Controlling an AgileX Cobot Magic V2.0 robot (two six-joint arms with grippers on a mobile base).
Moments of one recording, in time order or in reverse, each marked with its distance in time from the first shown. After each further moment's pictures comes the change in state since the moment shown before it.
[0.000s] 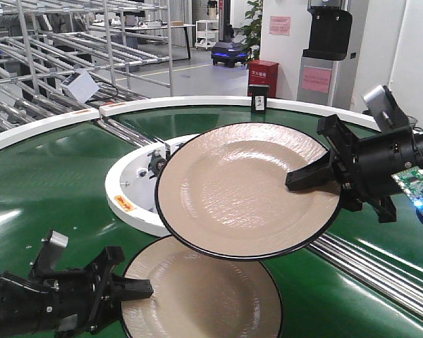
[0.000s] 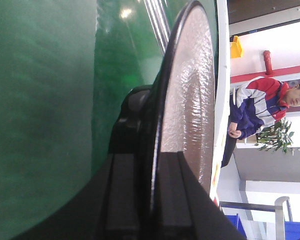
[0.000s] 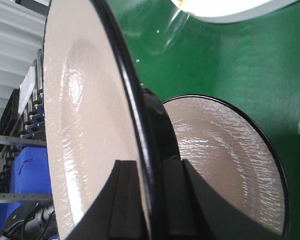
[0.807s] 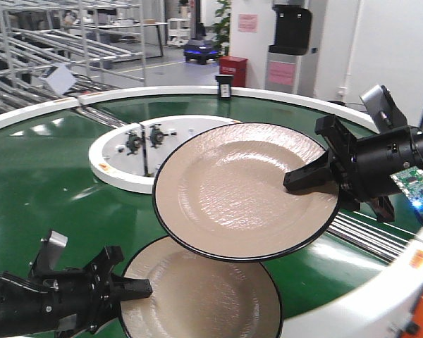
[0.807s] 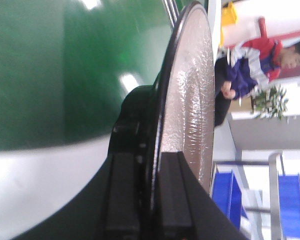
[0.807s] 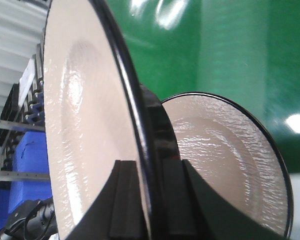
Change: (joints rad) left arm 0.000 0.000 0.000 -0.002 0.000 0.000; right arm 0.000 0.000 0.000 0.004 0.001 0.000
